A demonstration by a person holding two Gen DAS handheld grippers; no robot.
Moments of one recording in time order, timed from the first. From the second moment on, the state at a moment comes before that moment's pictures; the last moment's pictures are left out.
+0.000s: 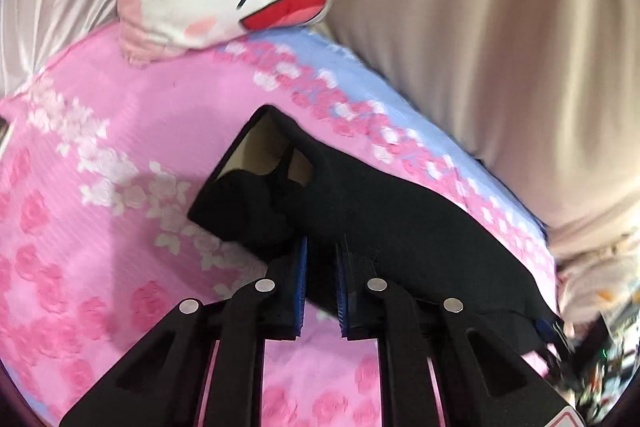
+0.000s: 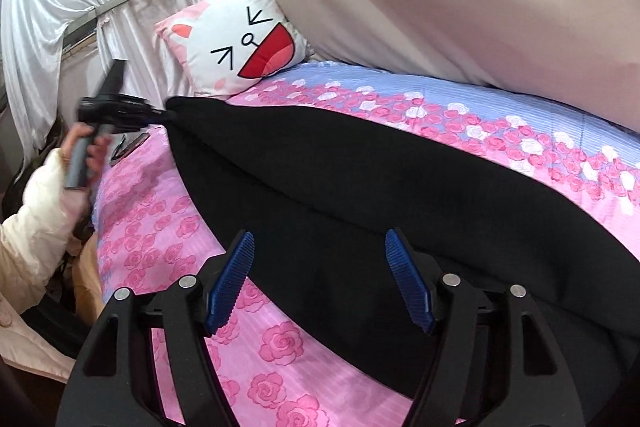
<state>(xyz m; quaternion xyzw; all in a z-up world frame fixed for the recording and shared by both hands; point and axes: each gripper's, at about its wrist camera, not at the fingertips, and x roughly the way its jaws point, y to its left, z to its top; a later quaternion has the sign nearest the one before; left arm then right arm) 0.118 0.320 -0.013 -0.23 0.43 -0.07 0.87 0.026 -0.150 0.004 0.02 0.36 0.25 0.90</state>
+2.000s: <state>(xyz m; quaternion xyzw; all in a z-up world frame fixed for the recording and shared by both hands) 0.118 0.220 -0.030 -0.03 0.43 0.08 0.90 -0.050 -0.341 0.005 0.10 0.37 -0.10 0.92</state>
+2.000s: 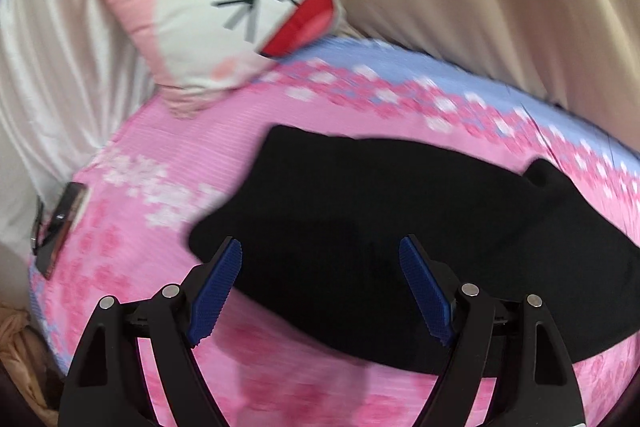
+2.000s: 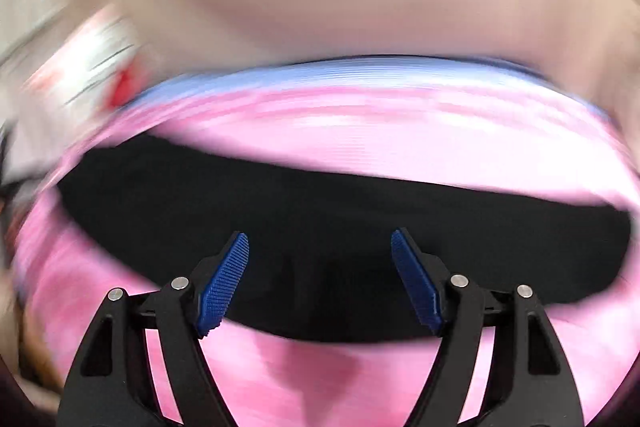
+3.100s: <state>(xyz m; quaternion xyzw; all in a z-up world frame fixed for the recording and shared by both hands) 0.139 0.078 -0.080 0.01 0.50 0.10 0.86 -0.083 -0.522 -0.001 0.10 0.38 -0.05 0.92</state>
